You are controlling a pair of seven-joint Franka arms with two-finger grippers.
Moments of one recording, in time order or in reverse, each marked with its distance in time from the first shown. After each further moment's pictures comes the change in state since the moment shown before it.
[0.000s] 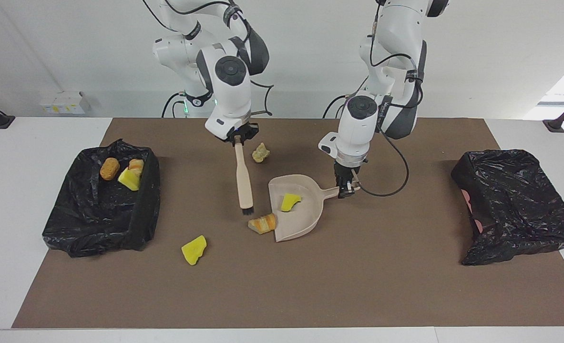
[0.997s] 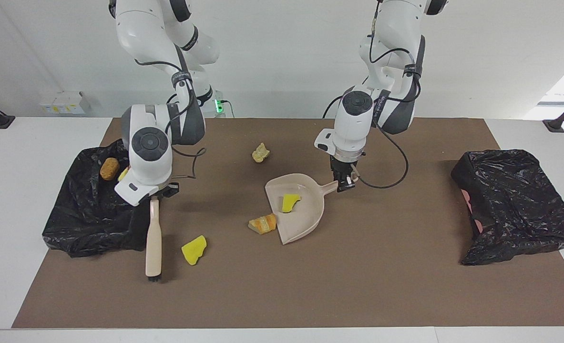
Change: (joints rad) left arm -0.066 -0.004 -0.017 -0.003 0.000 -0.023 -0.272; right arm -0.146 0.296 0.019 0.196 -0.292 0.028 -0.068
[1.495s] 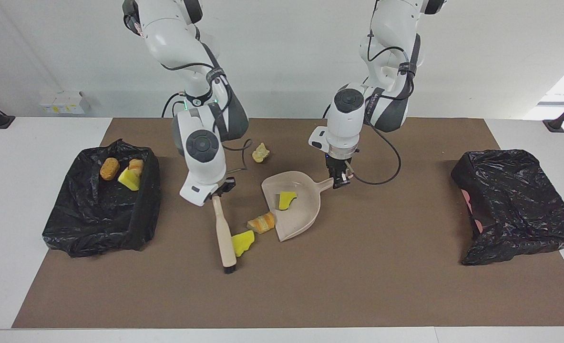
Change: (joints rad) left arm -0.018 -0.004 0.002 -0.008 0.013 0.000 -0.016; right arm 0.191 -0.006 0.028 0.002 0.282 -0.008 0.005
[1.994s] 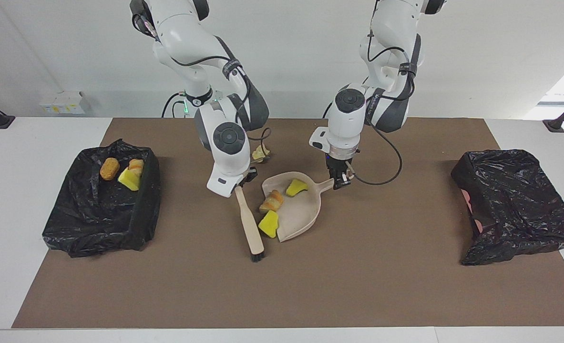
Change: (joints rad) left arm 0.002 0.008 0.009 -0.031 0.001 0.088 0.003; right arm 0.089 -0.053 0.024 0.006 0.092 -0.126 0.044
